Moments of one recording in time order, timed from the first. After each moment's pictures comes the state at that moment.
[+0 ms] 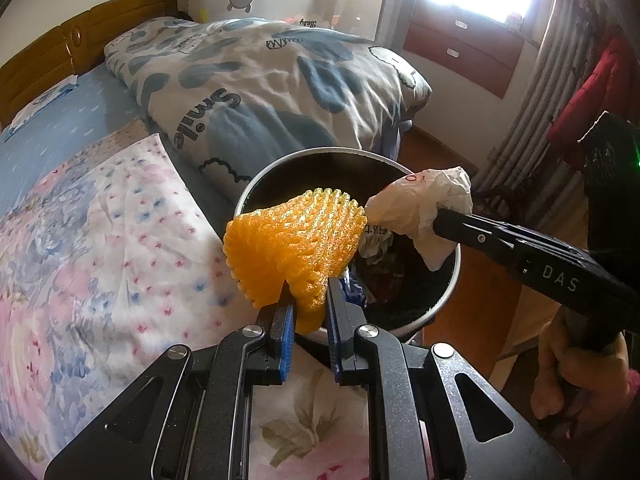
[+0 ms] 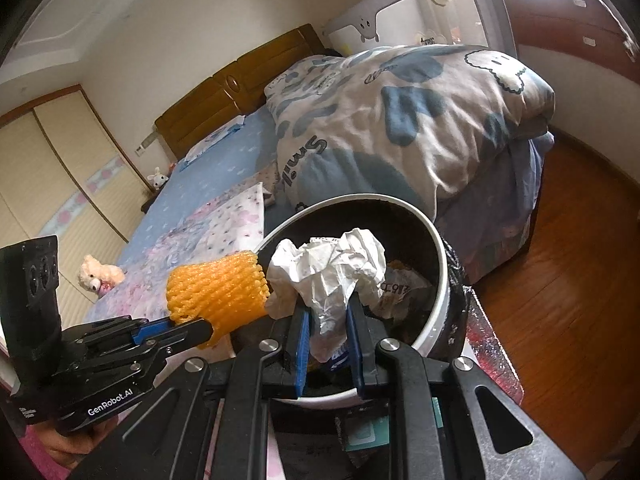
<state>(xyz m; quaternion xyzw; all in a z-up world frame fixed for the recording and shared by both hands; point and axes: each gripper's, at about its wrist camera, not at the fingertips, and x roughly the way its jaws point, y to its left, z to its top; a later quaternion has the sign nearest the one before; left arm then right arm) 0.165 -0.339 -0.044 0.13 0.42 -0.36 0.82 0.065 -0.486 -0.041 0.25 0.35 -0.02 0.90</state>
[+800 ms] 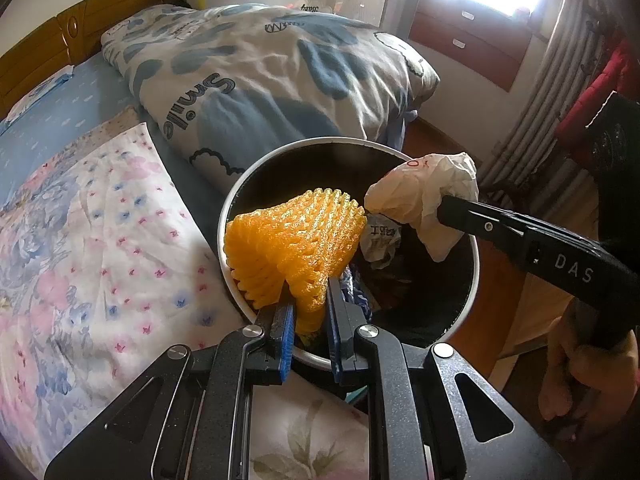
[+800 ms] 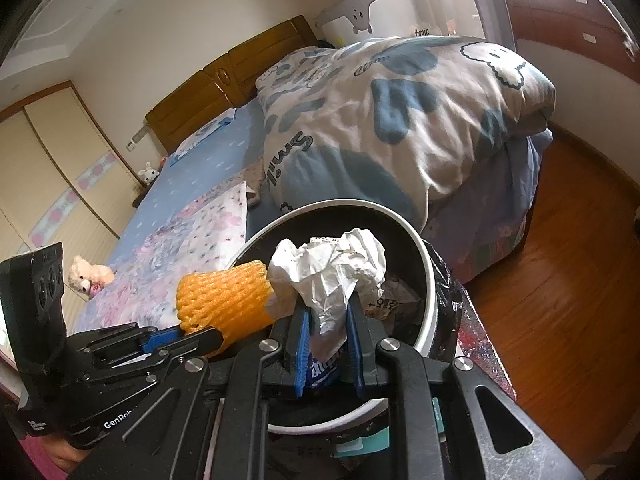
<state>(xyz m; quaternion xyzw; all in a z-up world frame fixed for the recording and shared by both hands) 0.183 -0.359 -0.061 0.13 0.44 -0.35 0.82 0.087 -0.503 -0.049 0.25 0.37 -0.03 0.90</state>
